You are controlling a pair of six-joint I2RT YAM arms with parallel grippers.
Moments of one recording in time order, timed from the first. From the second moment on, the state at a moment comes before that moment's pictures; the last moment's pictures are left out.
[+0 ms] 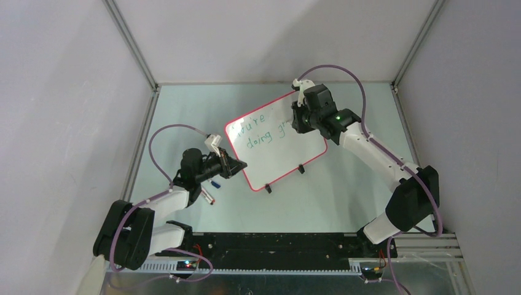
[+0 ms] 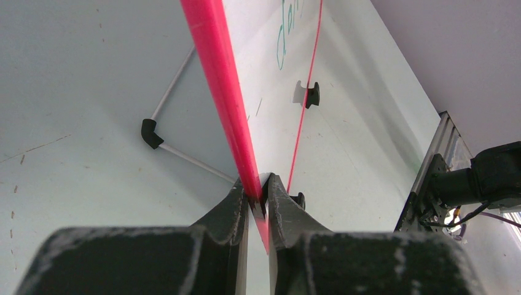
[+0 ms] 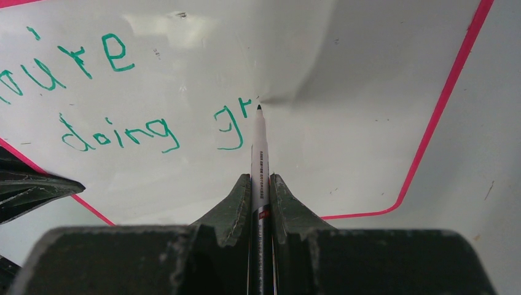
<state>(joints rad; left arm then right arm) -0.29 1.19 0.30 0.59 0.60 -0.45 0.56 1.54 1.41 -0.52 0.02 0.15</state>
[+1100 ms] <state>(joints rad) -0.29 1.19 0.30 0.59 0.60 -0.45 0.54 1.56 1.41 -0.51 0.05 0.15</state>
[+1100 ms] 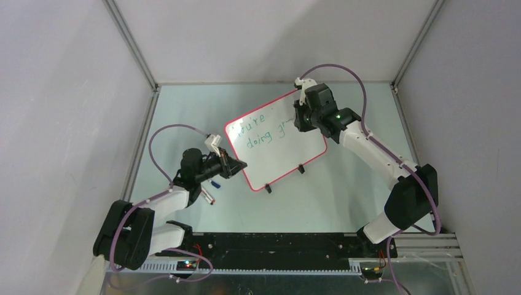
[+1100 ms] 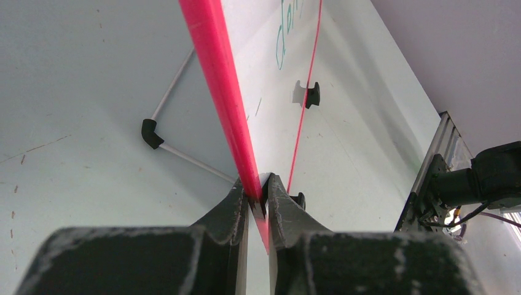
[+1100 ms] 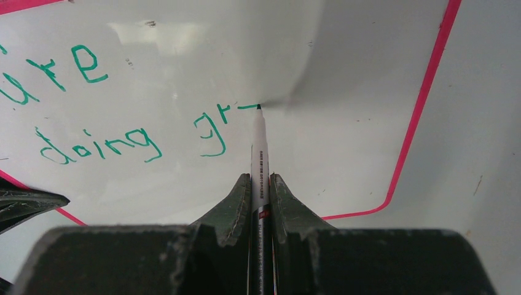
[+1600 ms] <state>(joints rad) -0.29 1.19 0.30 0.58 0.60 -0.45 0.54 1.56 1.41 -0.51 0.04 0.16</state>
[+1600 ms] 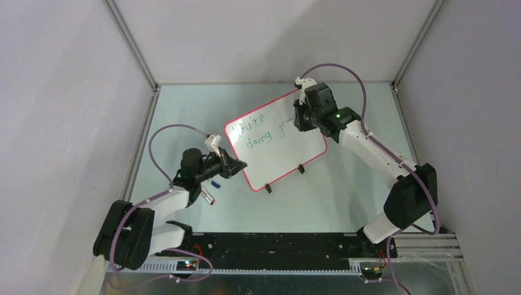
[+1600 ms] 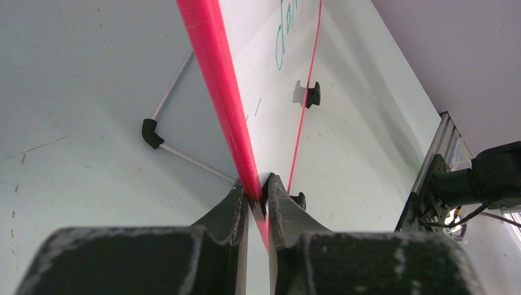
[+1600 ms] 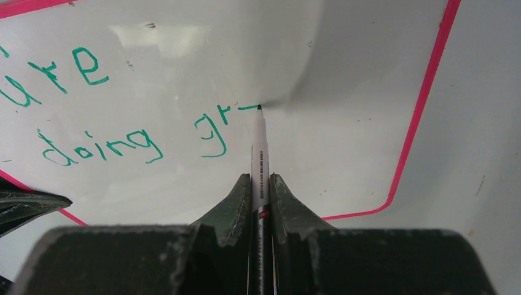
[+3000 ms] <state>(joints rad) -0.29 1.19 0.30 0.59 0.60 -0.45 0.55 1.59 1.46 -0.53 0.04 0.16</state>
